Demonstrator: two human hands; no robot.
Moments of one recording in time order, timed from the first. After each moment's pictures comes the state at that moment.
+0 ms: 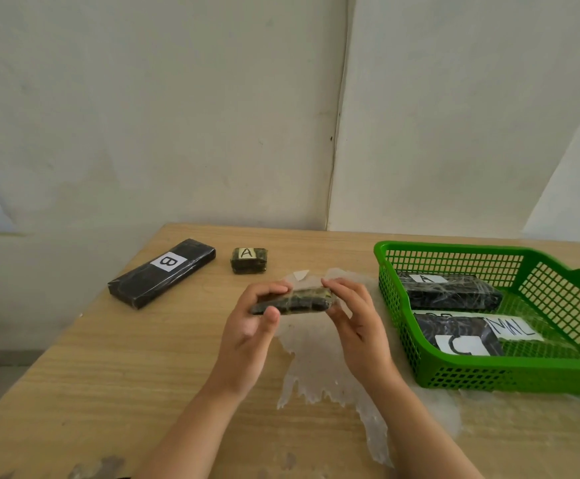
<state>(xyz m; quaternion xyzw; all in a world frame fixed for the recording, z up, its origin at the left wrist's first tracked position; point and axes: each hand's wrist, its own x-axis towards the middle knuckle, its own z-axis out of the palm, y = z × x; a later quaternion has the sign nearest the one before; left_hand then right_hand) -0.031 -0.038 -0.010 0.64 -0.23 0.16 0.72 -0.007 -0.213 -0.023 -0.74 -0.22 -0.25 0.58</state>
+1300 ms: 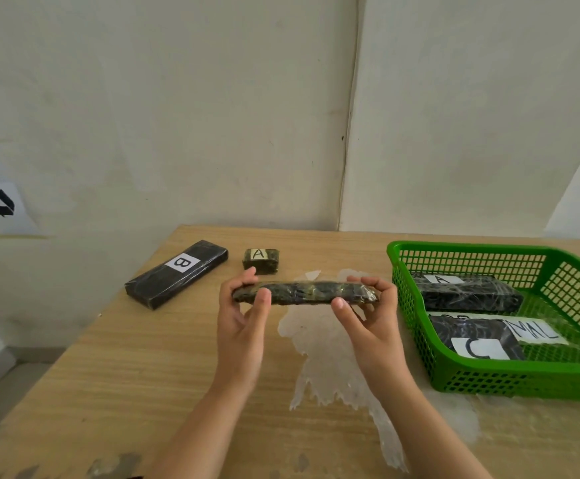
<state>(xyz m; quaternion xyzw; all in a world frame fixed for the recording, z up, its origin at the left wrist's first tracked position) -0.022 -0.033 -0.013 0.61 -0.11 0.26 0.75 -0.023 -0.201 -0.009 -0.65 -0.12 -0.16 0.74</state>
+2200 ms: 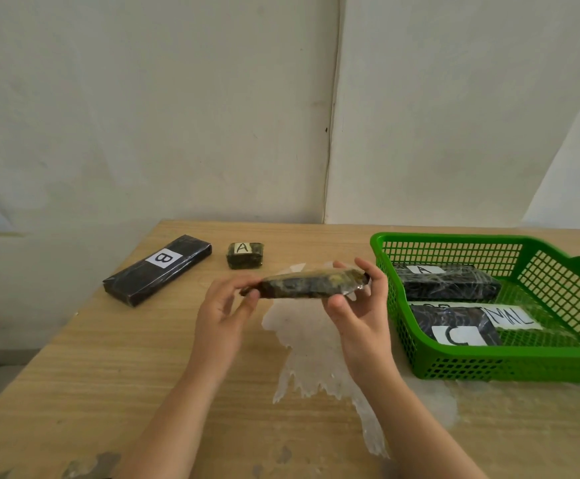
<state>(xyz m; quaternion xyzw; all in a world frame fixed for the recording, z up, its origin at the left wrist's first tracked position) -0.009 -0.018 -0.018 0.73 -0.10 0.21 0.65 -0.022 -0.204 -0.010 -0.52 -0.13 -0.13 0.83</state>
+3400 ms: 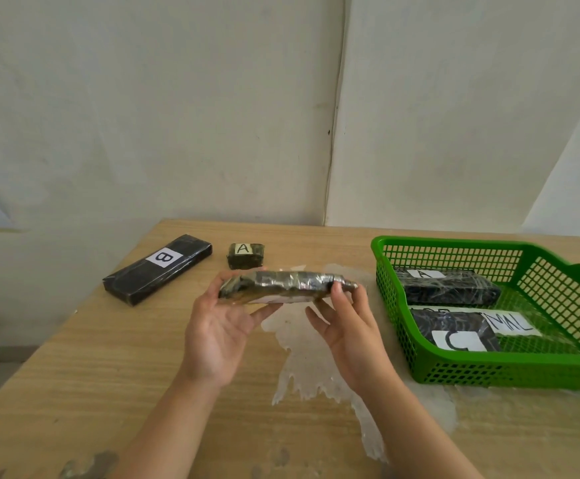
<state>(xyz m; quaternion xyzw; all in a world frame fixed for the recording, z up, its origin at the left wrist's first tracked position) -0.023 -0.022 -0.001 0.38 -0.18 0.01 0.91 -0.022 -0.200 -0.009 -0.49 -0.05 0.00 0.87</state>
